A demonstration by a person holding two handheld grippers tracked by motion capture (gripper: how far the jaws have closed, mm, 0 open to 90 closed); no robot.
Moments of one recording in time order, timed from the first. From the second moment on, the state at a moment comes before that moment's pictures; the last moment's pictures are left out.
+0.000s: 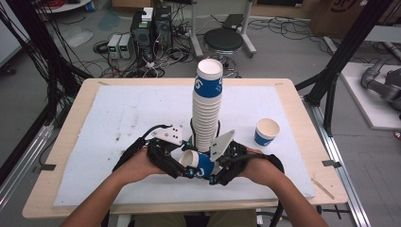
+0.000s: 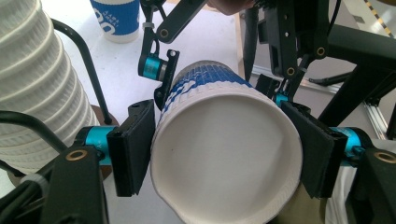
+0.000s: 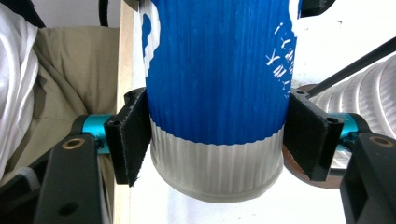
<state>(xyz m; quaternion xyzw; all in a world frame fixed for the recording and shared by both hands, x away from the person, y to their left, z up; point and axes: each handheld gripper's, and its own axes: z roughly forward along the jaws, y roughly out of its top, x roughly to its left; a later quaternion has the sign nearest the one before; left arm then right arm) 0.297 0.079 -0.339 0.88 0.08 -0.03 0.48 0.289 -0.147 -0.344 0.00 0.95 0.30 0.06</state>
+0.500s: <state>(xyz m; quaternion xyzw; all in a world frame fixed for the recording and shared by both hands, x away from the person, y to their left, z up) 0.296 0.095 -0.352 0.83 0.08 -0.01 0.55 0.286 -0.180 -0.334 0.03 0.88 0.46 0.06</state>
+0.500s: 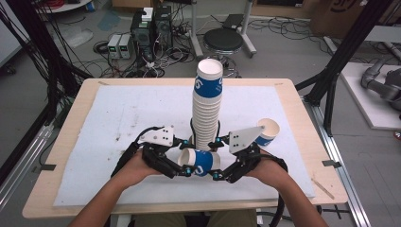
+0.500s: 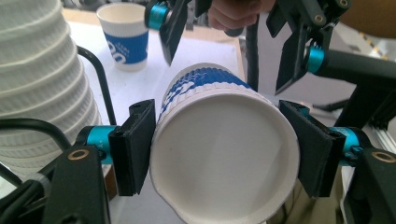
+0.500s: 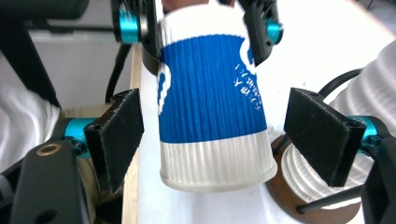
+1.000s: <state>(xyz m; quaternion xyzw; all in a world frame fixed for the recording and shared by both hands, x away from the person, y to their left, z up) 0.294 0.115 -0.371 0.77 0.09 0.00 0.63 0.283 -0.208 -0.348 0.10 0.82 0.55 0.07</state>
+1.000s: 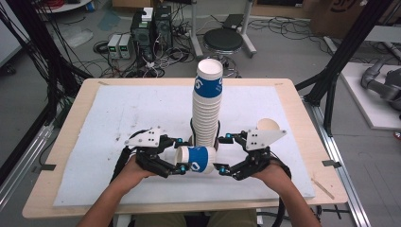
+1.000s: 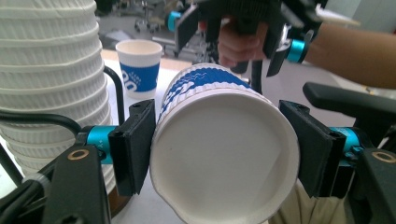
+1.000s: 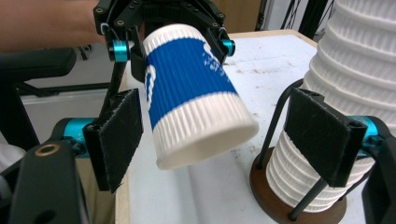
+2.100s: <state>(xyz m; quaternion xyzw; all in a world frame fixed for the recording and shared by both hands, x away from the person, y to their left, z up) 0.286 0.115 -0.371 0.73 0.05 -0.03 0.69 0.275 -0.204 -0.387 0.10 0.79 0.60 0.00</state>
